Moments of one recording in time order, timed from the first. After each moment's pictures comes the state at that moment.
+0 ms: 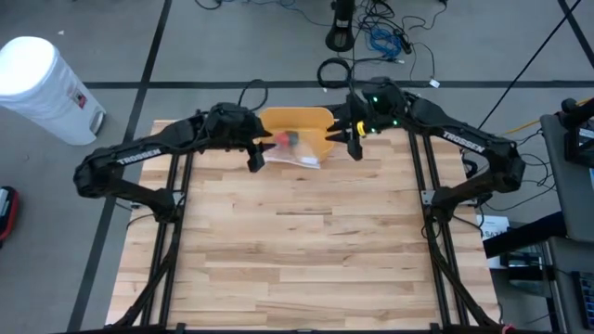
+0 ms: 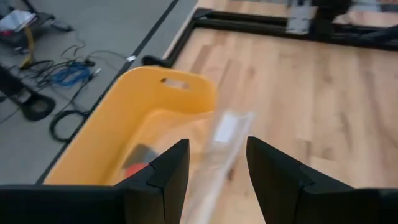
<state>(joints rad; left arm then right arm) 0.38 1.26 1.24 -0.54 0.02 0.10 -0.50 1.38 1.42 -0.60 -0.39 -0.21</state>
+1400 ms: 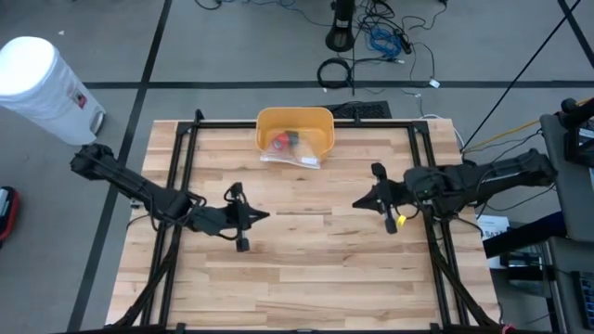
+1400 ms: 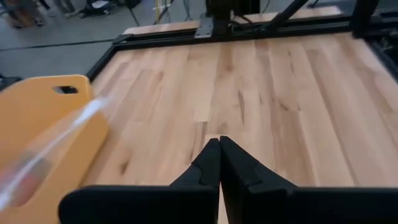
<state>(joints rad) -0.42 1.13 0.76 -0.11 -0.57 -0.12 0.18 0.84 0.73 -0.25 0.06 0.02</state>
